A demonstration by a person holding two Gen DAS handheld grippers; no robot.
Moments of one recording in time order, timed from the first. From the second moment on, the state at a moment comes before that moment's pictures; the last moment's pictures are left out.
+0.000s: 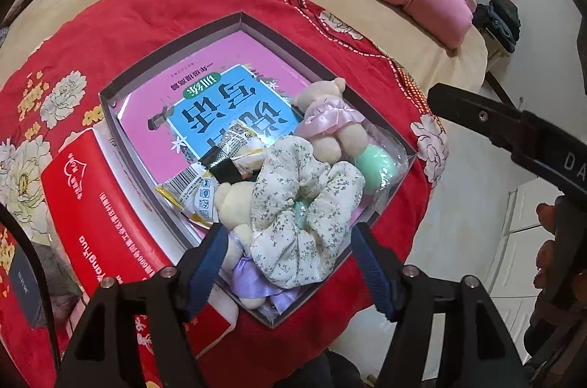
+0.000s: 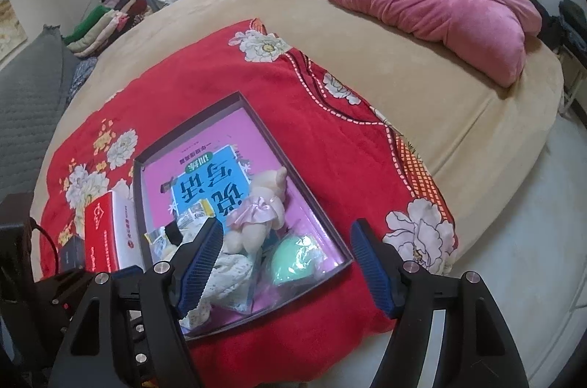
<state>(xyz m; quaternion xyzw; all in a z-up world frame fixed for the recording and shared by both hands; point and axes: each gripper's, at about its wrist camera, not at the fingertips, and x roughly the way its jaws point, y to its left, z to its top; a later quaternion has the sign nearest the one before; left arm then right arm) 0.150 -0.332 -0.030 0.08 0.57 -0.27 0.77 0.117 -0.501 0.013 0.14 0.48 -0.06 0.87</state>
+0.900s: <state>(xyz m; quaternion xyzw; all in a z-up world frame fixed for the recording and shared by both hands) 0.114 -0.247 0.048 0.06 0.50 -0.21 0.84 0.090 -0.429 0.089 0.08 0.40 -0.04 0.91</state>
